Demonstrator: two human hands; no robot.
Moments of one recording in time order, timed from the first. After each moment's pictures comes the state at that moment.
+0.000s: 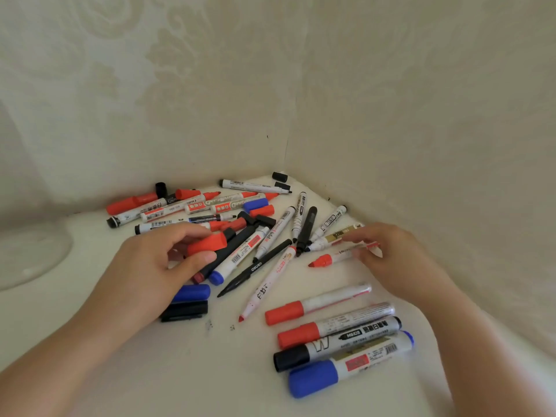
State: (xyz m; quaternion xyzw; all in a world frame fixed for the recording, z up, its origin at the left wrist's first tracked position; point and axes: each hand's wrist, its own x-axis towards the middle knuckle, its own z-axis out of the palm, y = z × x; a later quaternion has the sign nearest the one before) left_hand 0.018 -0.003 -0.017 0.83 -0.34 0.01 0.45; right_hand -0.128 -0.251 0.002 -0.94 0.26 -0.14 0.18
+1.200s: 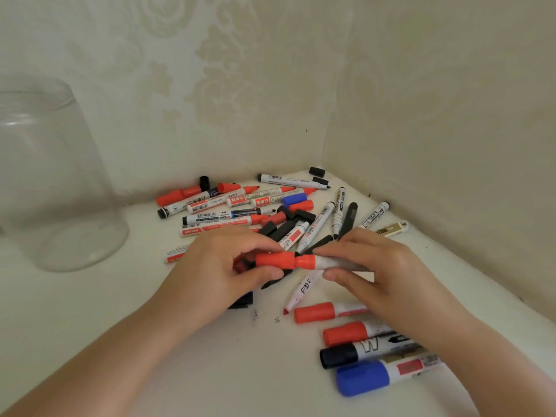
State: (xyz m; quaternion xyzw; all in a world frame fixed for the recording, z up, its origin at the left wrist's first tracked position) left_hand 0.012 -0.004 -0.016 0.78 -0.47 0.00 0.41; right_hand -0.113 -0.190 -0.007 -0.95 -0.03 -0.21 0.22
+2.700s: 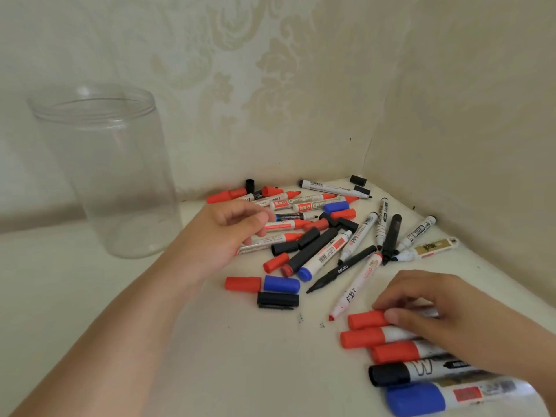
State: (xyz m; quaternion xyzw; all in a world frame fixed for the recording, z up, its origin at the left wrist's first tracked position) left_hand 0.044 0.024 0.000 0.77 -0.23 -0.10 0.59; right_hand -0.120 -0.204 -0.004 -0.96 -0.02 -0.02 0.27
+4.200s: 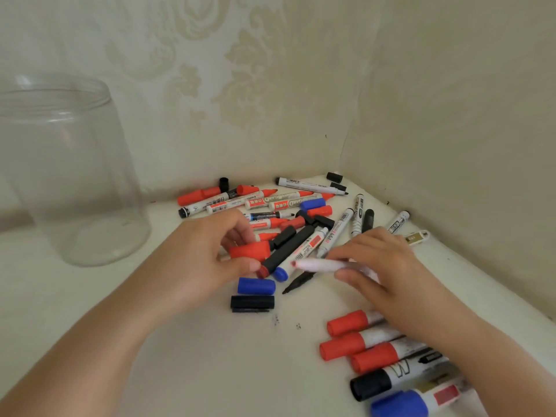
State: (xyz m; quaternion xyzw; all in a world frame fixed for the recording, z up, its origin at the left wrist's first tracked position) left_hand 0.023 0.024 0.005 0.86 -0.35 -0.02 0.37; right_hand -0.094 -0.193 -0.014 -0.97 -0.06 -0.20 0.14
